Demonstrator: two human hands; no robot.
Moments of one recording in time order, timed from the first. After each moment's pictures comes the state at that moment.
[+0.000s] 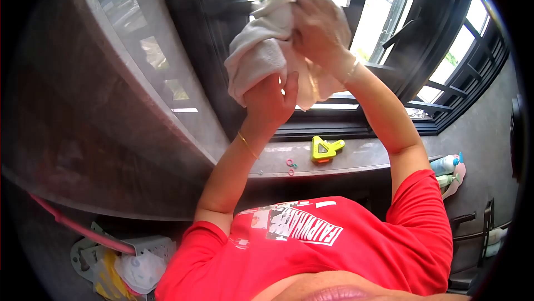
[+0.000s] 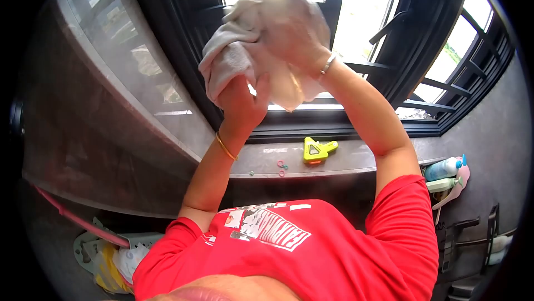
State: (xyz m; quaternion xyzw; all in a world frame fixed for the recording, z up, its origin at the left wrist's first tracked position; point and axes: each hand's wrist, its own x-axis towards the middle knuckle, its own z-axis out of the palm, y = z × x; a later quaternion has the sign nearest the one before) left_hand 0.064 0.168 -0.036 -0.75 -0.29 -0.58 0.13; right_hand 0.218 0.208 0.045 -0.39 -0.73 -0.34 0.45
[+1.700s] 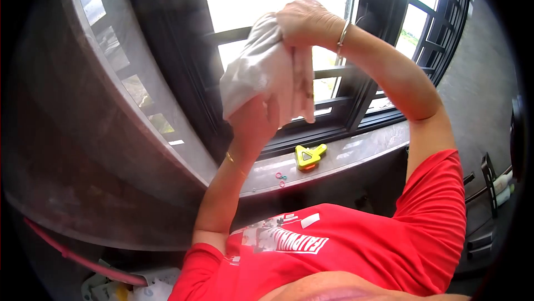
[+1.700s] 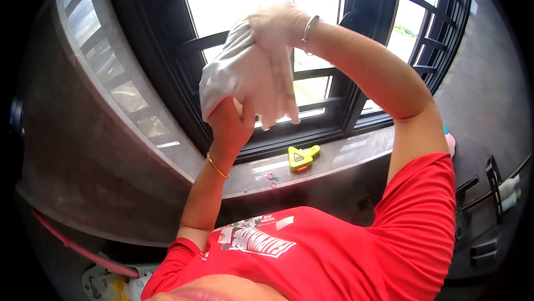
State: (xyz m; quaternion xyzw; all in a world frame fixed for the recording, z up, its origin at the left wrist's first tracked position) left_hand 0.068 0.151 -0.032 -0.78 -0.22 -0.58 0.08; right_hand 0.232 0.148 0.146 -0.59 -0.74 -0.32 -0.05
